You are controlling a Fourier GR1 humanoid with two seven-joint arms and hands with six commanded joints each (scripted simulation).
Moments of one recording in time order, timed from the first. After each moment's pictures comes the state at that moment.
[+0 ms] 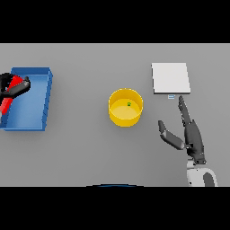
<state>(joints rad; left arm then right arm) -0.54 0.93 -0.64 -1.27 0.19 0.31 0.61 0.14 -0.09 0.11 -1.70 0.25 -0.04 -0.16</state>
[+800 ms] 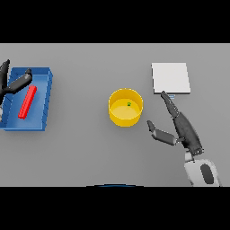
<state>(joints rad) -0.55 0.91 -0.62 -1.27 0.25 0.32 0.54 0.03 -0.19 0.20 -1.69 0.37 0.05 -0.12</state>
